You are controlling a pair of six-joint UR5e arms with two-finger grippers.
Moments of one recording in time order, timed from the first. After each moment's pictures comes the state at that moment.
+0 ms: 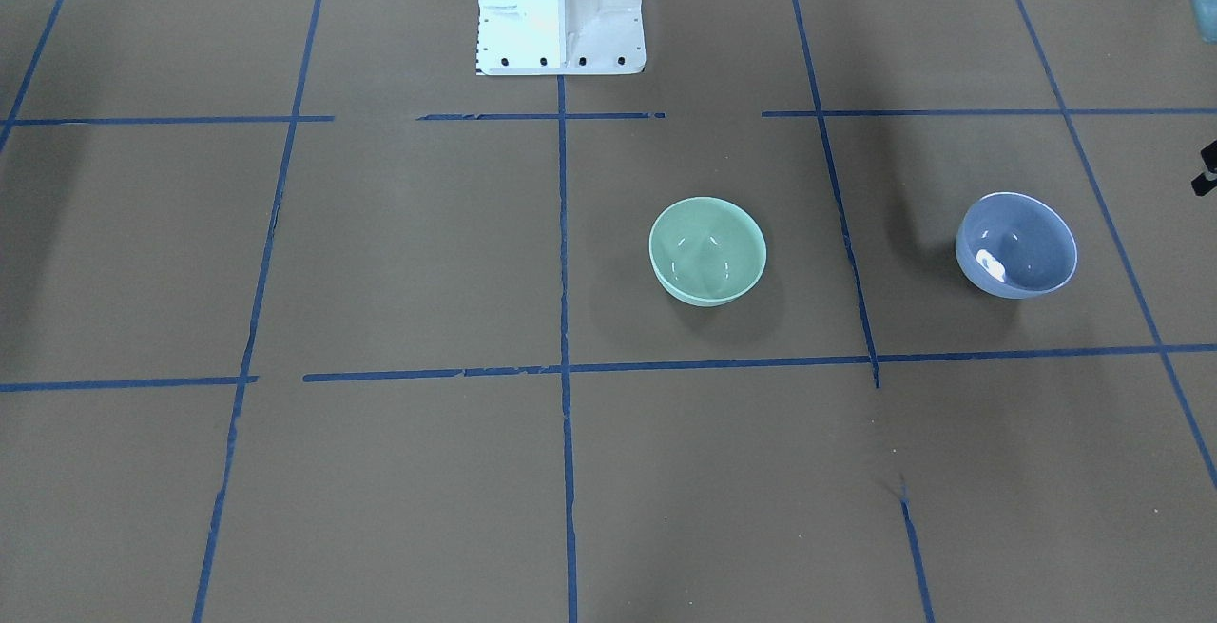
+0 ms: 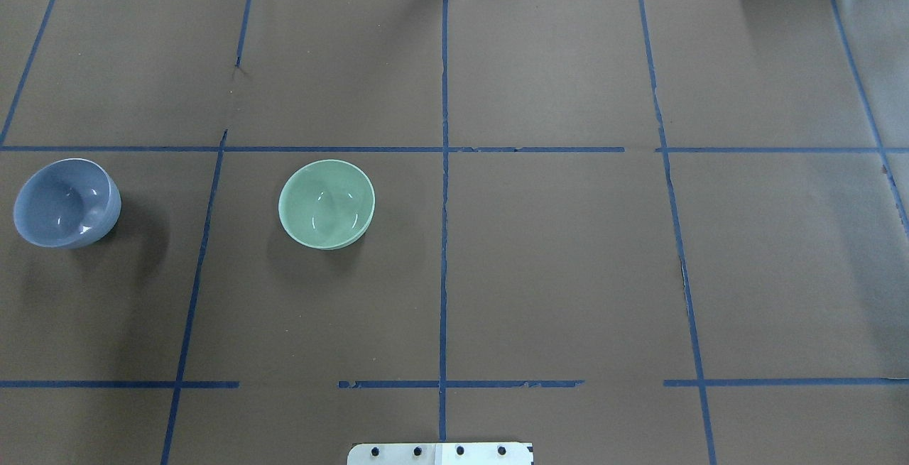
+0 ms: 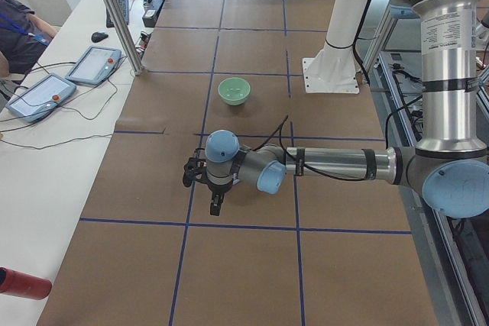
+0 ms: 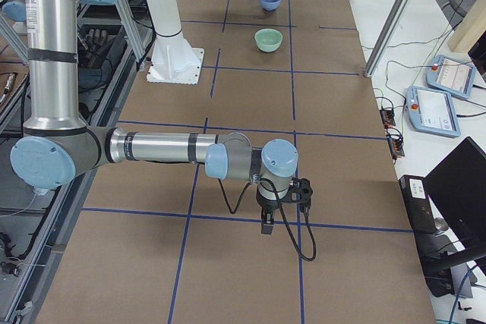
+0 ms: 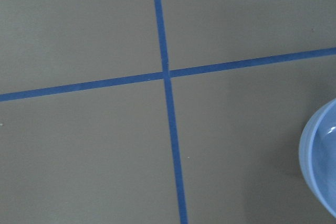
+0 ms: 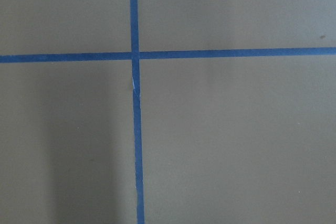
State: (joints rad) left arm -1.33 -1.45 -1.66 -2.04 -2.31 -0.38; right arm 1.58 -1.62 1.64 -1.63 2.28 0.02
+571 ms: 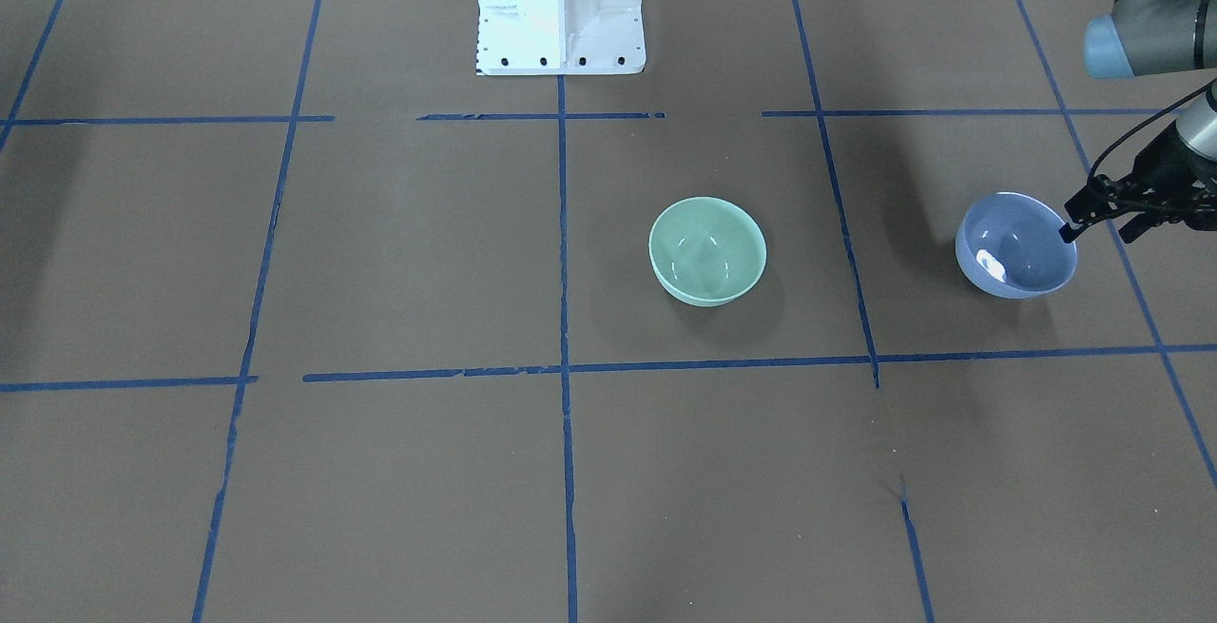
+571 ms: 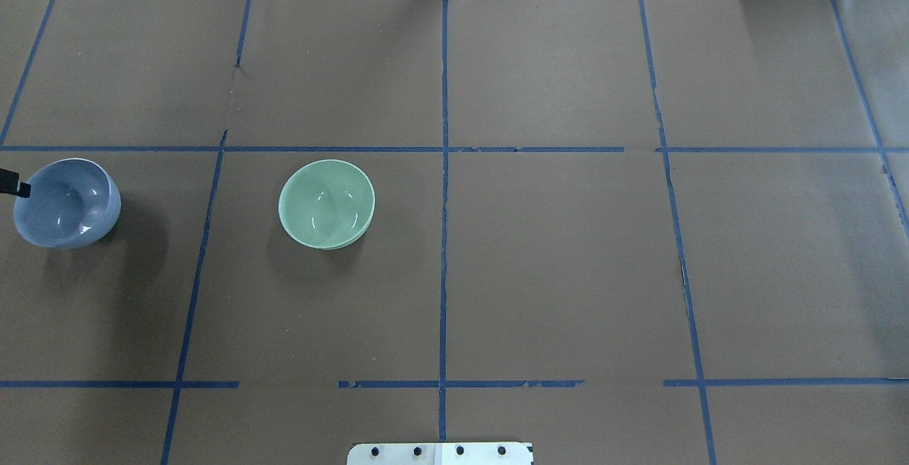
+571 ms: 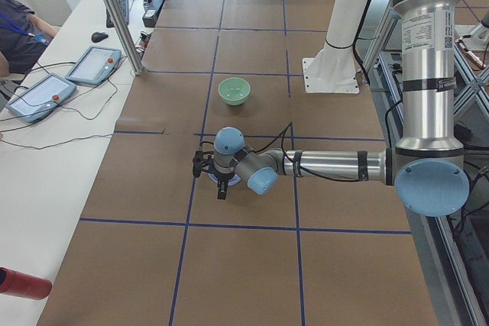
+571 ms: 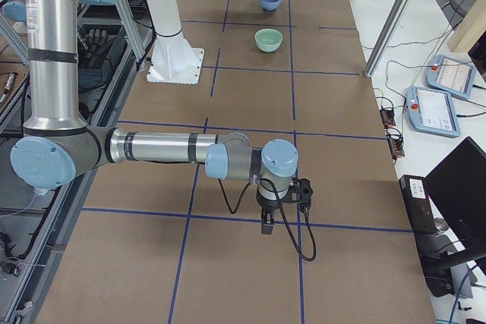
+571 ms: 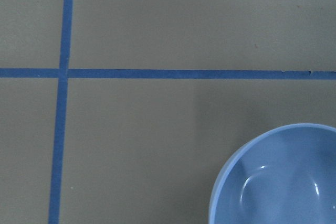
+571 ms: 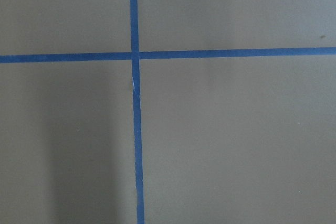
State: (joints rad) left arm -1.14 -1.48 -1.57 -2.29 -2.23 -0.73; right arm 1.58 -1.62 1.64 -1.63 2.28 0.02
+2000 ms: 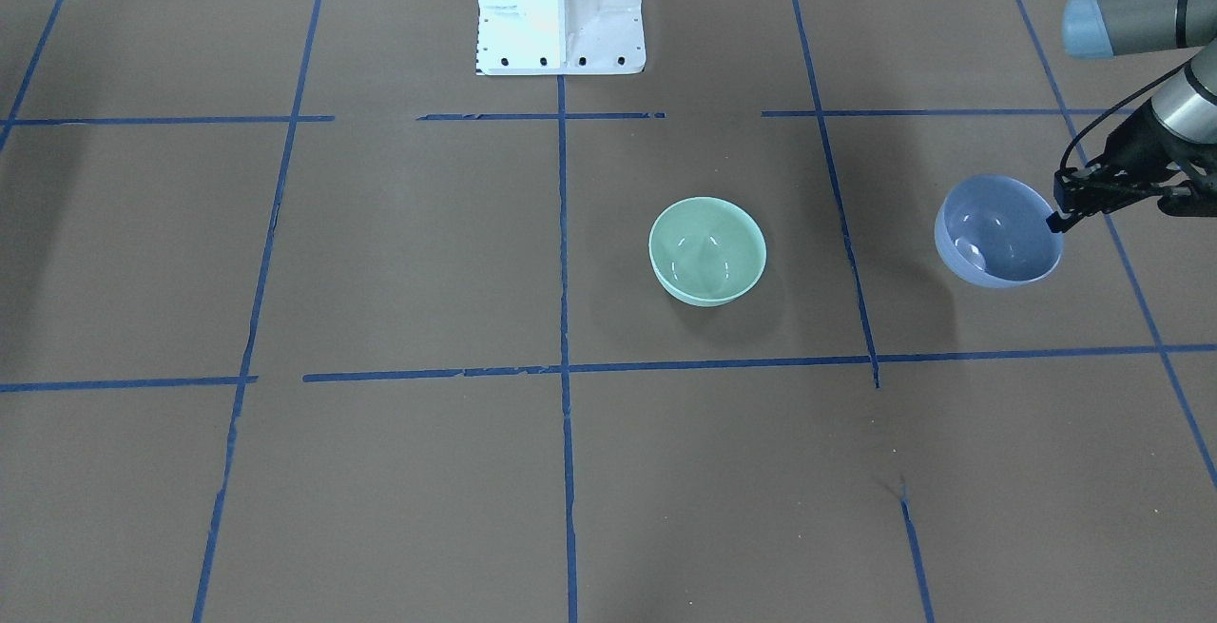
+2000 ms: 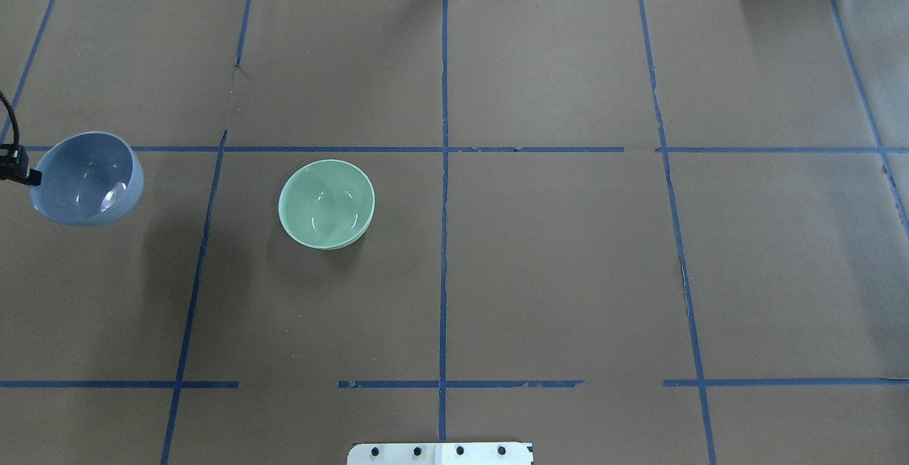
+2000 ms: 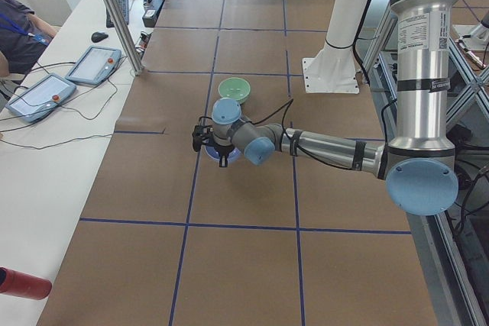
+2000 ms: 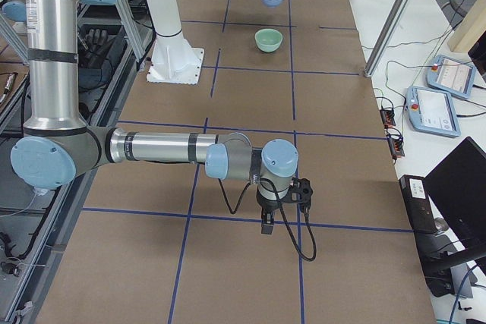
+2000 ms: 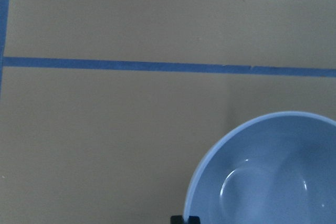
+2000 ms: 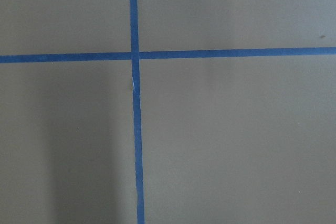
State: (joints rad) left arm -1.14 -1.53 -1.82 -2.00 -2.28 -0.81; right arm 1.58 -1.62 1.64 -1.63 2.28 0.02
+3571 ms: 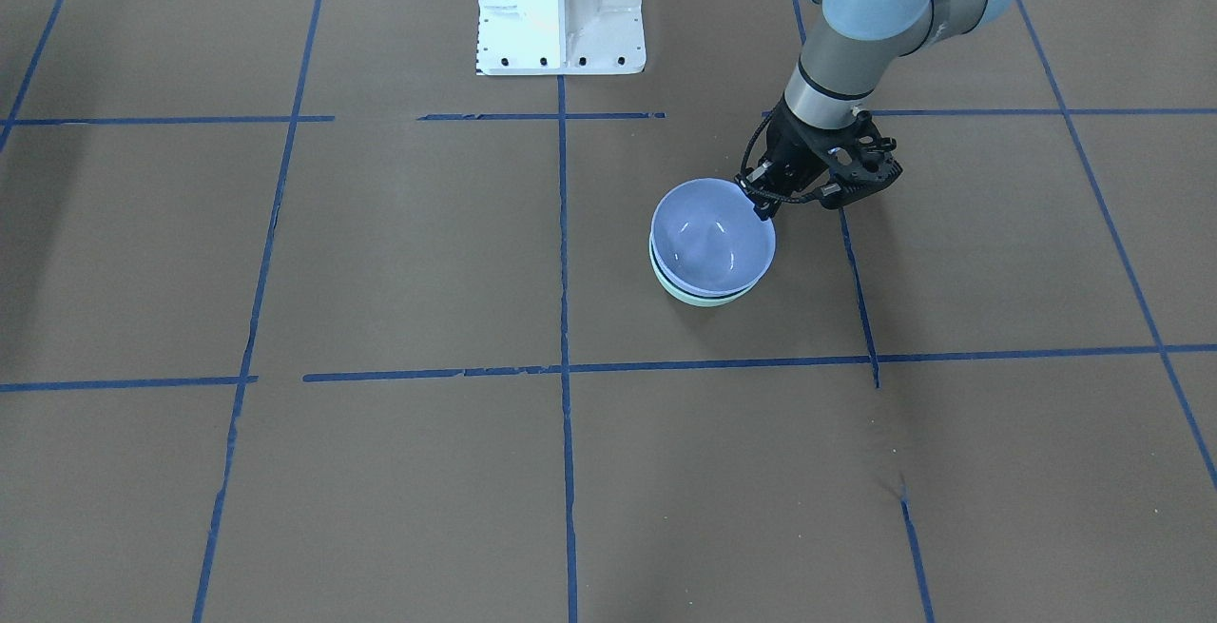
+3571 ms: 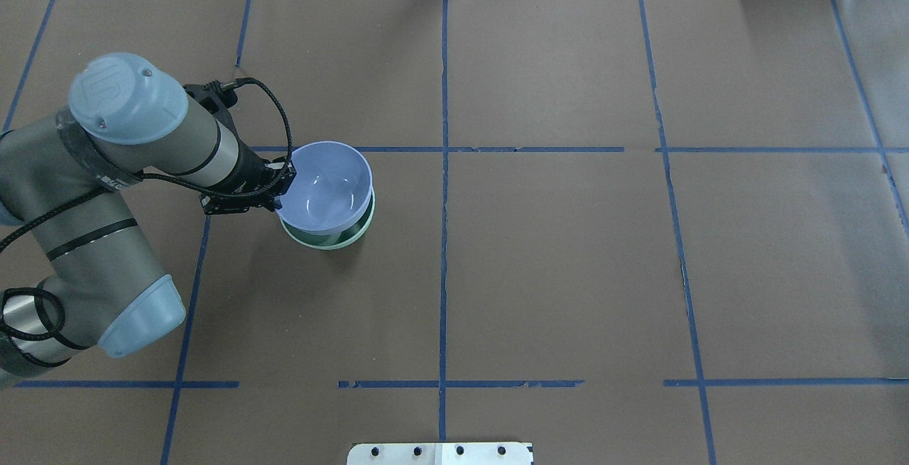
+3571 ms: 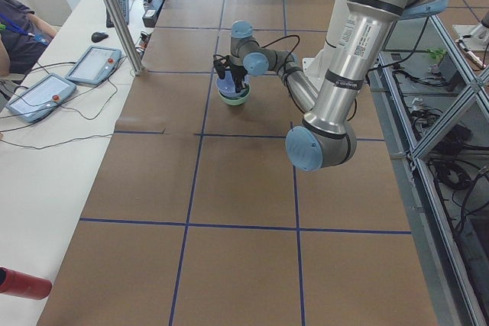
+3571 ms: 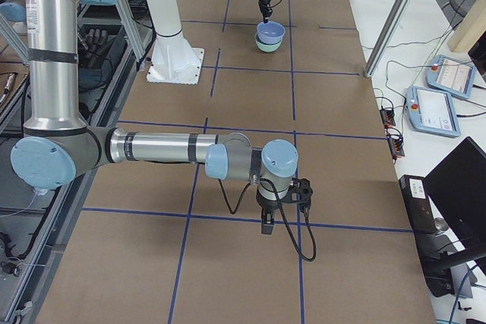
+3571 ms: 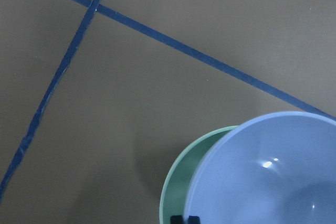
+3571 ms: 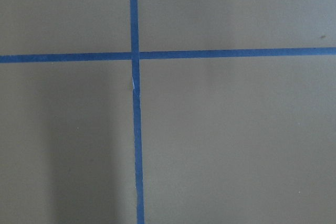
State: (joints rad) left arm -0.68 -1.97 -1.89 -1.63 -1.98 -1.54; right arm 1.58 -1.62 1.64 -1.63 2.28 0.02
